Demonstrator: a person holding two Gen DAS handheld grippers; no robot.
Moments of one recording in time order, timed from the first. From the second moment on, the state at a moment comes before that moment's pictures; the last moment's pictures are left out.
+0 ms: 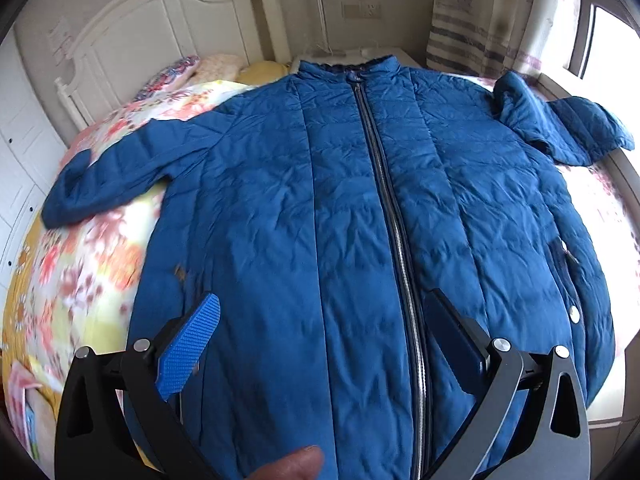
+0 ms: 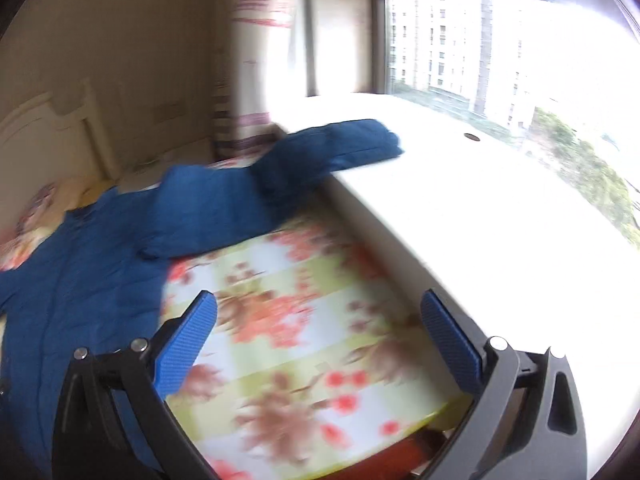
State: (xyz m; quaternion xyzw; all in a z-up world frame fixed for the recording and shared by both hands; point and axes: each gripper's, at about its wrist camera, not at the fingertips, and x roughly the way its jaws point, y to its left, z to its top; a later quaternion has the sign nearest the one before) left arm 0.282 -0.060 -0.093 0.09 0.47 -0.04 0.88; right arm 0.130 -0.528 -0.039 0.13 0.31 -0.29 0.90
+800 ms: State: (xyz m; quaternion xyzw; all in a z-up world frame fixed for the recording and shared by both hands) left arm 0.365 -0.075 -0.025 0.04 0.21 -0.07 0.97; right arm 0.169 -0.670 -0.055 0.23 0.26 -0.23 0.91
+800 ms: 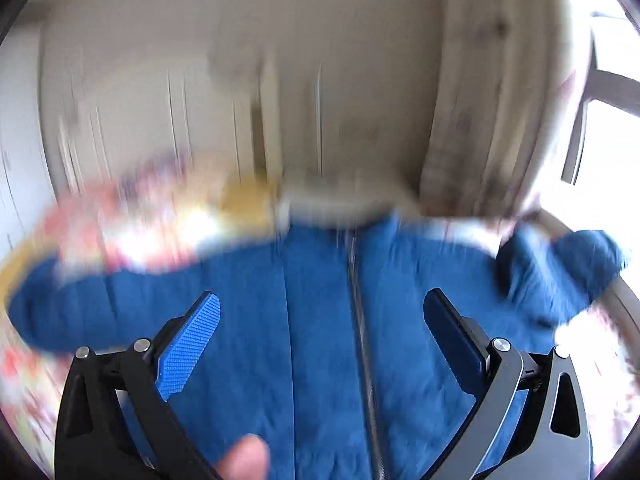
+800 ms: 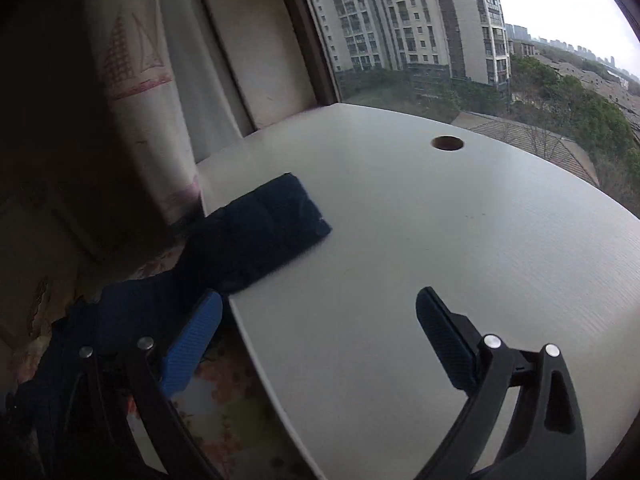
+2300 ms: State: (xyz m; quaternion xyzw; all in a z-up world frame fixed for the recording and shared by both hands) left arm 0.360 0.047 -0.146 -0.13 0.39 -0.06 0.91; right arm 0.395 -0.237 -0.116 0.07 0.41 0.26 0.87
